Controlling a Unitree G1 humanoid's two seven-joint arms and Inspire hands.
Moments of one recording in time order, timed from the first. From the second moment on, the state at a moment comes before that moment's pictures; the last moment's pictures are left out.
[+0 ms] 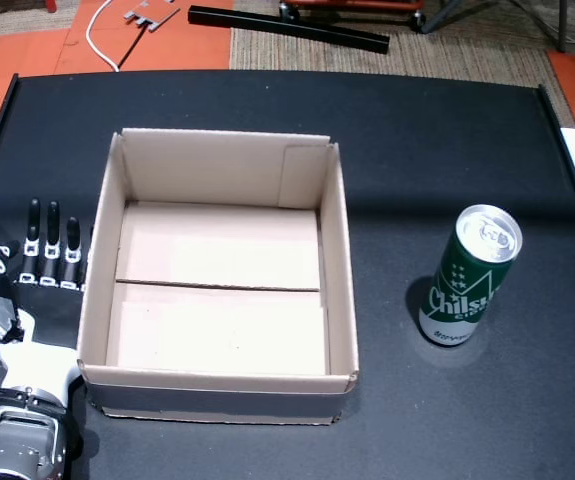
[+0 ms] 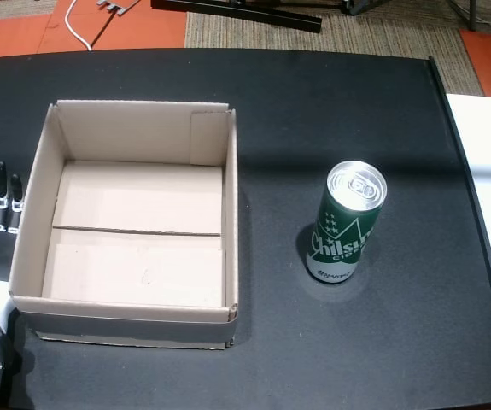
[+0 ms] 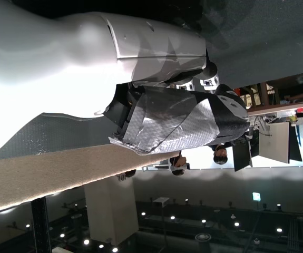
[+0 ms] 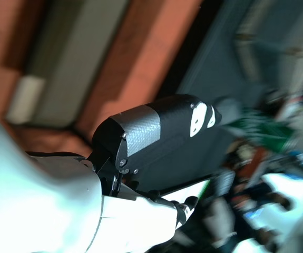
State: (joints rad) left arm -0.65 0.09 0.87 1.30 -0.78 0.06 -0.63; right arm 0.33 -0.39 0.26 0.85 -0.63 -1.24 -1.11
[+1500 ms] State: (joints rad) left arm -0.65 0.10 0.87 1.30 -0.78 0.08 -0.63; right arm -0.08 -0.26 -0.02 0.89 0.03 -1.15 0.03
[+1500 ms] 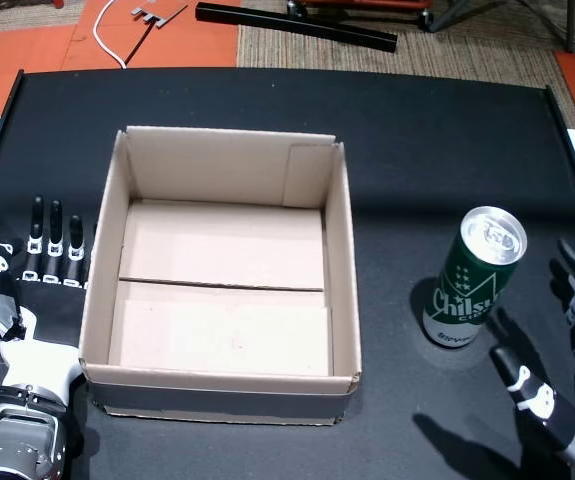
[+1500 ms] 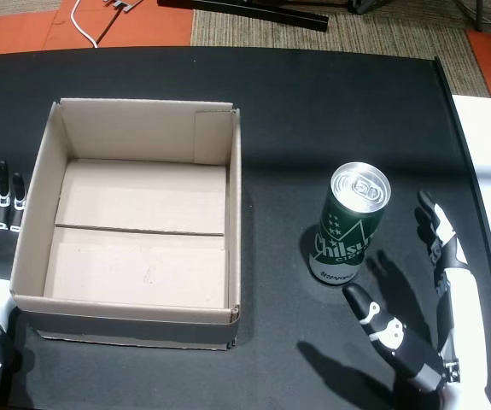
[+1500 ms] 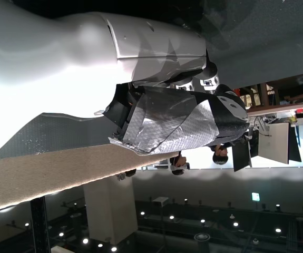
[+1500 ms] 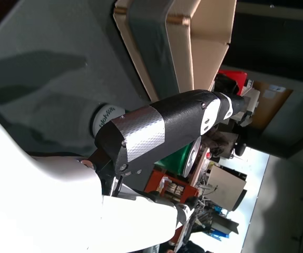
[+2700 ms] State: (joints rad) left arm -0.65 0.10 0.87 1.30 -0.78 0.09 -0.63; right arm -0.35 -0.19 -0.09 1.10 0.09 -0.86 0.33
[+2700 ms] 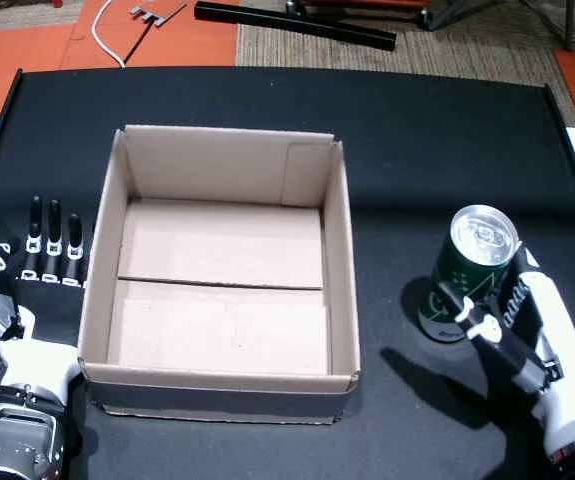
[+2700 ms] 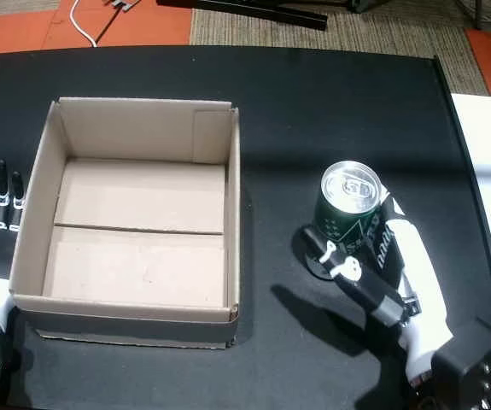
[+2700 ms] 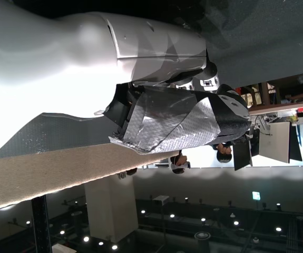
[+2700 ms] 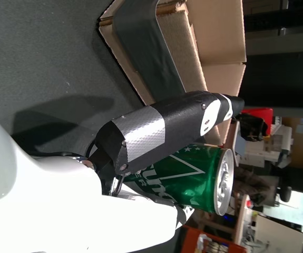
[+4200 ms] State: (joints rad) left arm -0.66 0.10 0.89 1.30 -0.78 0.09 -0.63; right arm -0.46 -0.15 -0.09 1.24 -0.08 -0.85 0.02
